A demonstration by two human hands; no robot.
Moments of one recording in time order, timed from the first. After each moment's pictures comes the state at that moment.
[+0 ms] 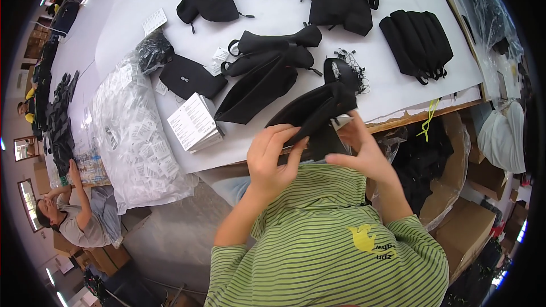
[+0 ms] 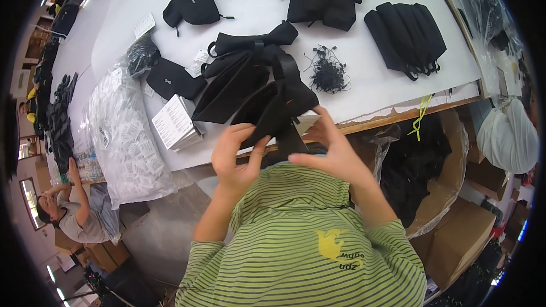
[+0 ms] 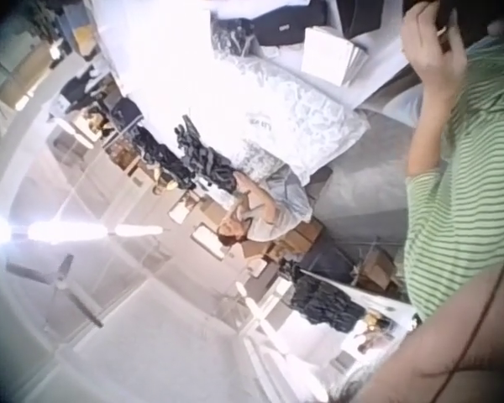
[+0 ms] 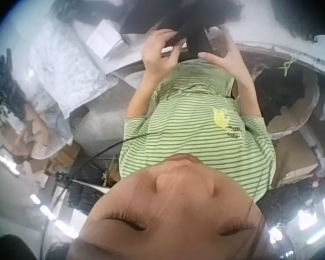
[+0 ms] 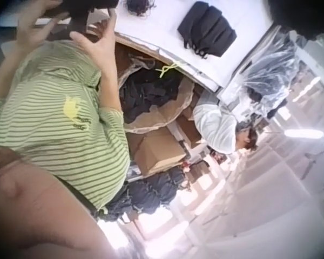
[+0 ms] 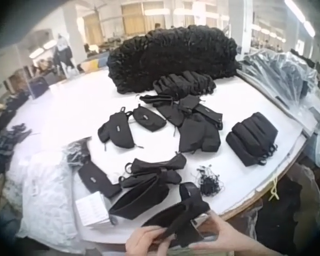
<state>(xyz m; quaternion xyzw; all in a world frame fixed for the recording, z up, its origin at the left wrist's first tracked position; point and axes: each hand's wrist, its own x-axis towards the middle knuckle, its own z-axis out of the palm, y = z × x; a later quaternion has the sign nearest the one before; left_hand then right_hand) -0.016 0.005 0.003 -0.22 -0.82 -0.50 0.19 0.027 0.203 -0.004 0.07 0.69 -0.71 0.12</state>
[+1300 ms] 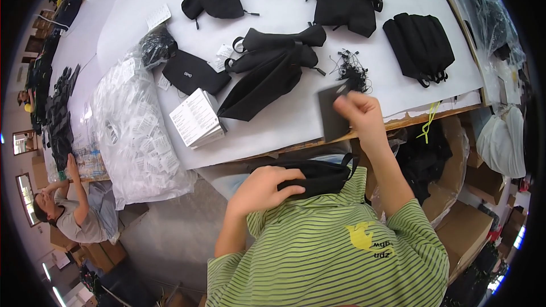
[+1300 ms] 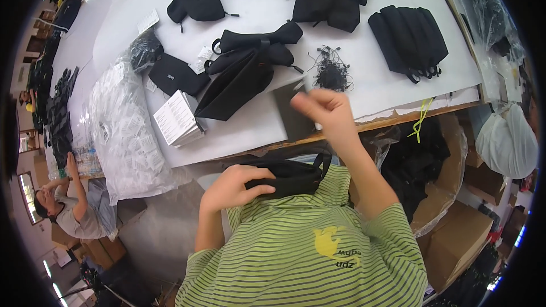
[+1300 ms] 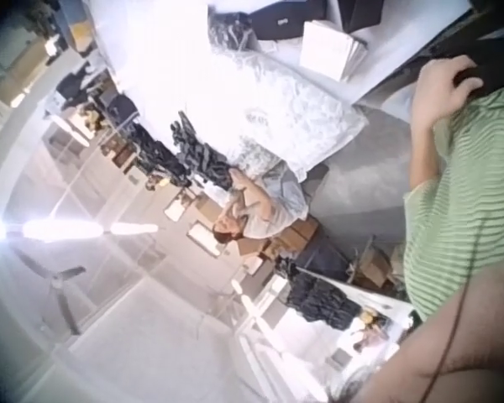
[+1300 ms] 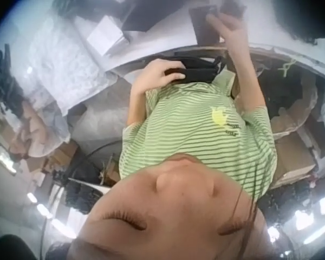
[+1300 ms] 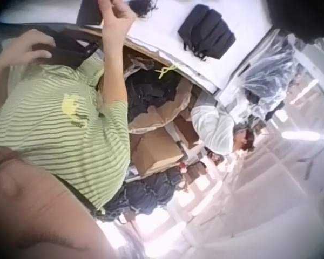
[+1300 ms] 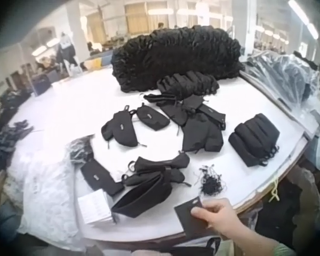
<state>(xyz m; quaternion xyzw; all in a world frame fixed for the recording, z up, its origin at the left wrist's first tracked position) 0.009 -0.050 0.005 -0.27 -0.78 -0.46 -0.32 -0.032 0.190 0.001 0.09 0.68 -0.73 0.03</state>
